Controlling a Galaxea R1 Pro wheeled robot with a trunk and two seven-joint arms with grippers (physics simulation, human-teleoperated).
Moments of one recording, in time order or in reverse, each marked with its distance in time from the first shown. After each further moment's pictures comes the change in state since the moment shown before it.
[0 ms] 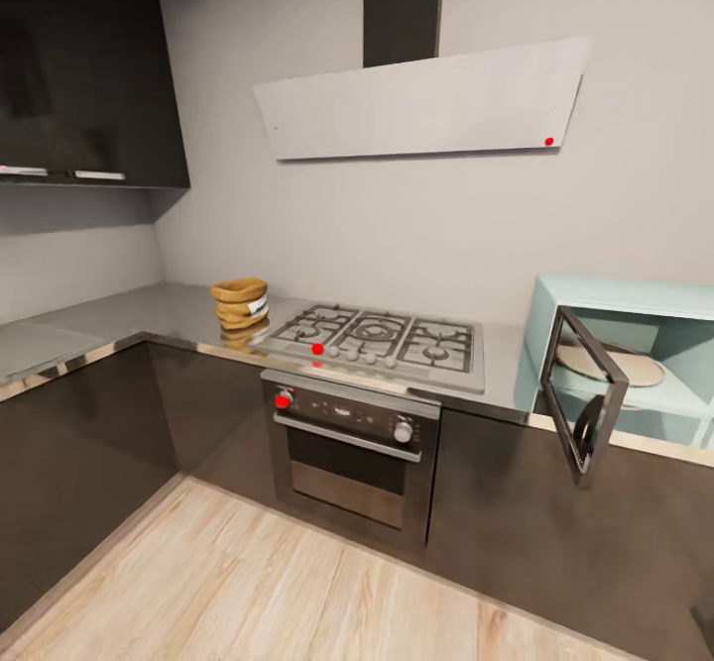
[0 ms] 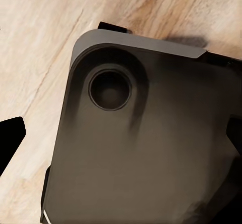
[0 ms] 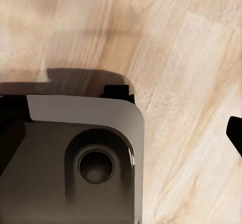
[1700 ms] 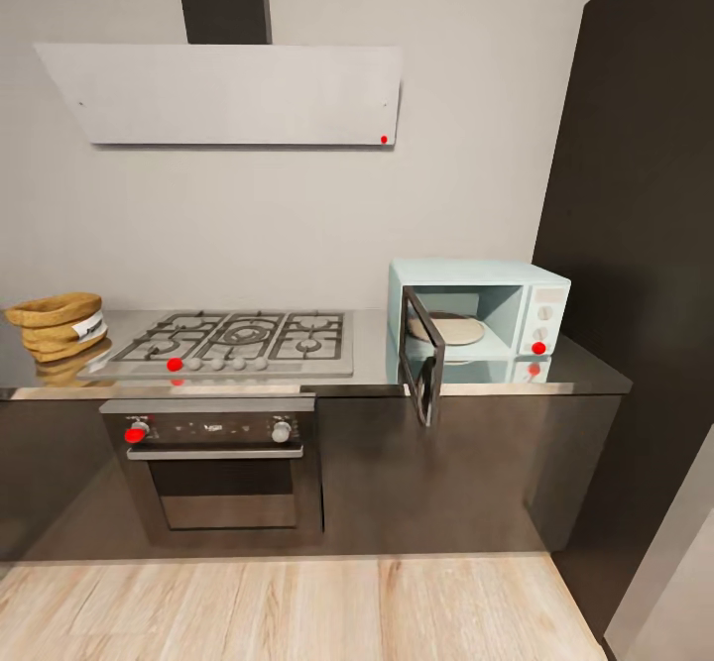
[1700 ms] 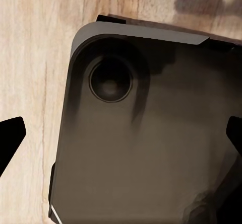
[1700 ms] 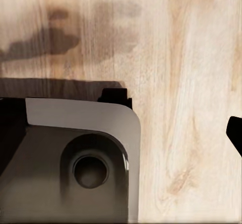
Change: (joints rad) left arm 0.000 -0.001 0.000 0.001 -0.053 0.000 0.000; right arm -0.024 -0.023 0.003 -0.001 0.005 0.007 0.039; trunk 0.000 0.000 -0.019
